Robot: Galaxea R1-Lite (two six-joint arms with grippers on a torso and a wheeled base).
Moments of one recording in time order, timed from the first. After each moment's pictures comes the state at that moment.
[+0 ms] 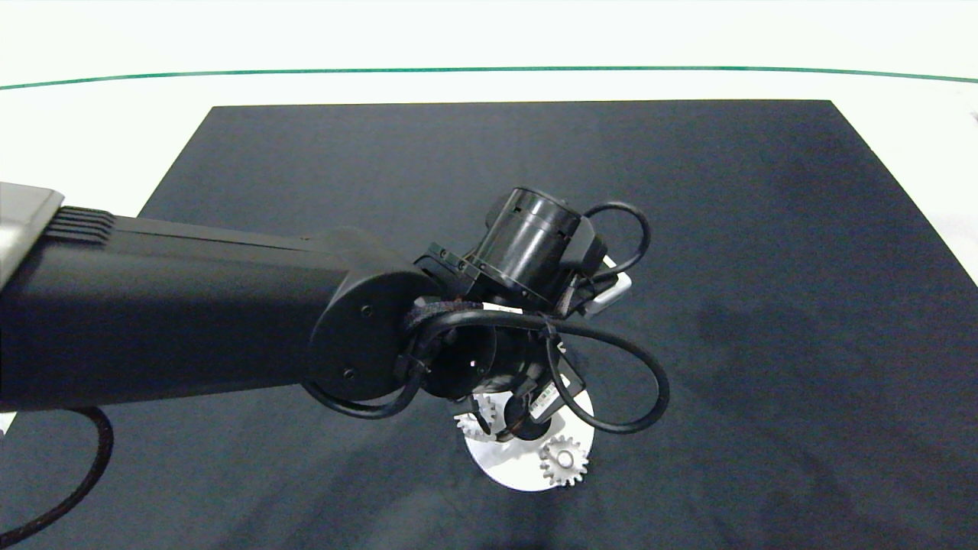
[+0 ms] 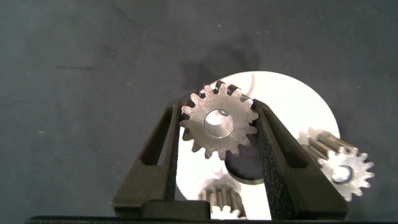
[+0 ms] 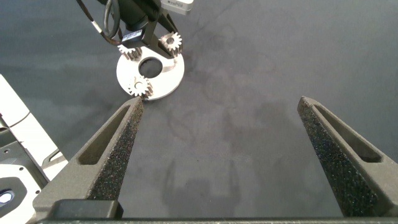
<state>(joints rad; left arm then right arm) -0.91 1.94 -1.53 0.30 0.27 0.32 0.53 0.83 -0.91 0.28 0.12 -0.37</state>
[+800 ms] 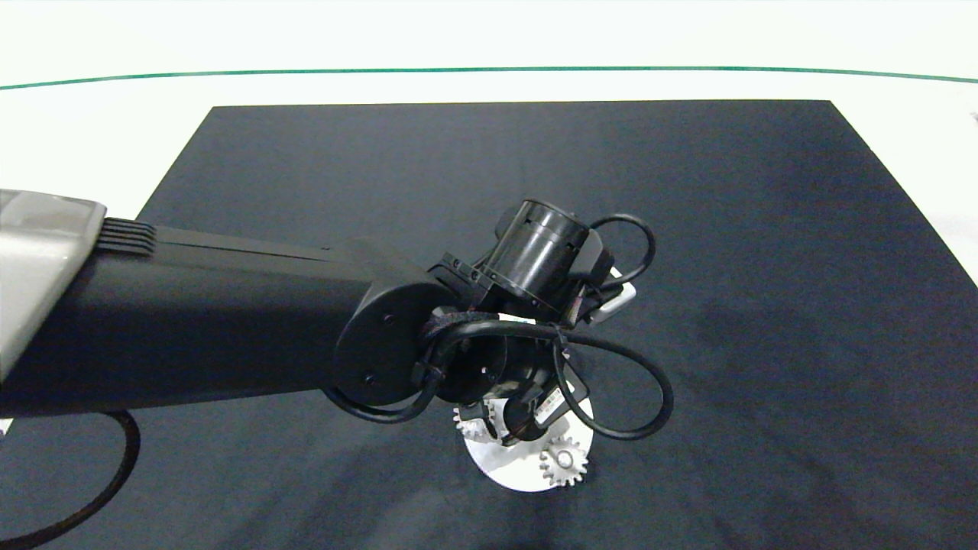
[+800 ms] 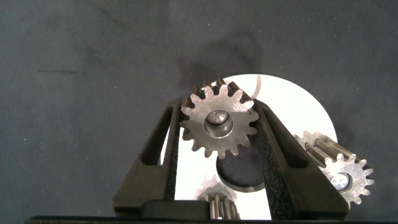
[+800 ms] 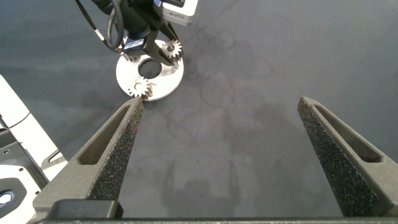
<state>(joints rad) -0.91 1.96 -1.54 0.29 0.27 0.32 0.53 0.82 -0.91 0.28 0.12 -0.37</state>
